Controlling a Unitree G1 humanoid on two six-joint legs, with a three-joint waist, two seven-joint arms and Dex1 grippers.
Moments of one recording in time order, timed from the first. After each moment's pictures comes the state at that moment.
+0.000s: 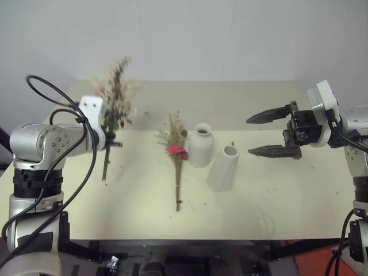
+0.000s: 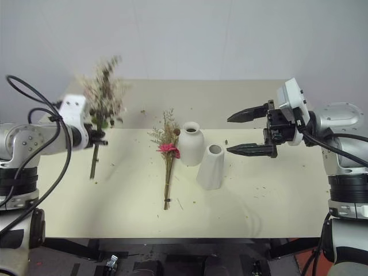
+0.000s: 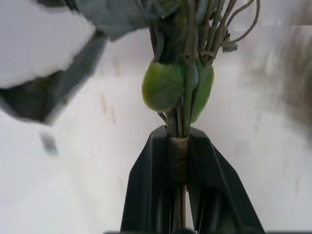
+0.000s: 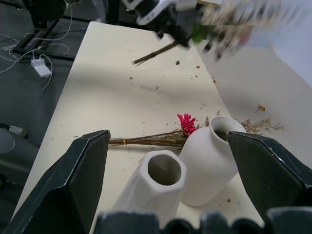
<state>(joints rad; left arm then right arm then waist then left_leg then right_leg) -0.87 0.73 0.14 -0.02 -0.68 1.25 0.02 -0.81 -0.88 -0.06 0.15 0.53 0.31 1.52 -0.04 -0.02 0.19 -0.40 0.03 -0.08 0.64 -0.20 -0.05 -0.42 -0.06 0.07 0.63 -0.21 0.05</state>
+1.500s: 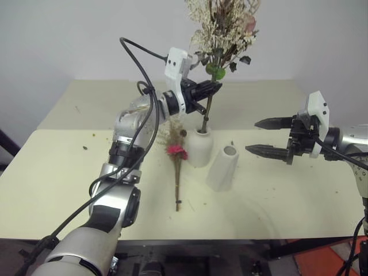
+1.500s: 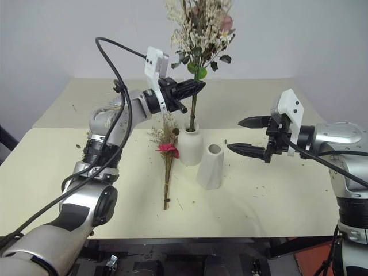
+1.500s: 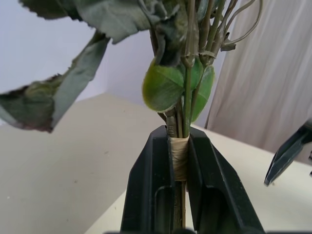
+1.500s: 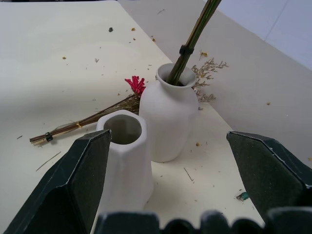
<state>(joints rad) -1.20 0.20 0.02 0.45 -0.44 0.56 -0.71 -0.61 -0.92 -0.14 -0.12 0.52 0.58 1.14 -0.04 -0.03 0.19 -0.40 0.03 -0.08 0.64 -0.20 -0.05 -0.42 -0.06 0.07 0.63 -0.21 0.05</state>
